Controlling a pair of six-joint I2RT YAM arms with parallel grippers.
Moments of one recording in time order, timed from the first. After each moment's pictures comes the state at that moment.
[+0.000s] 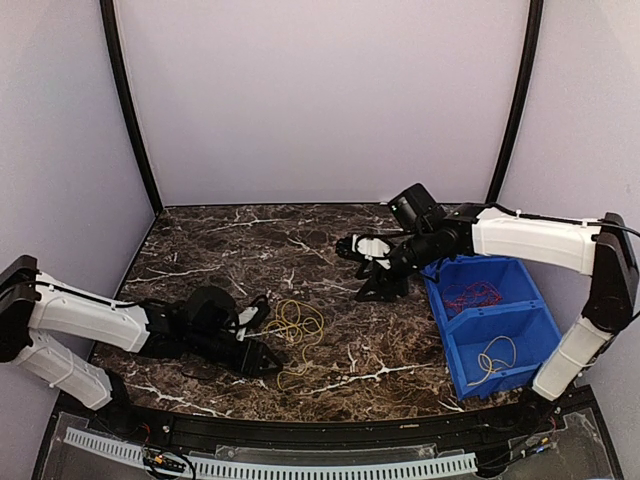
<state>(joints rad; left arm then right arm) -0.92 1.33 0.48 0.03 0.31 -0.66 0.74 1.62 1.24 -0.57 -0.43 -0.64</state>
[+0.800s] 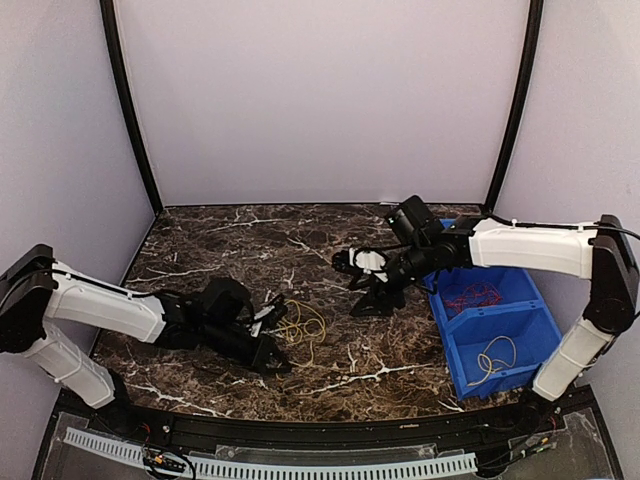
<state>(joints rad) -0.92 1.48 0.59 0.03 0.50 -0.69 0.77 1.61 1.16 -0.48 -0.50 -0.65</state>
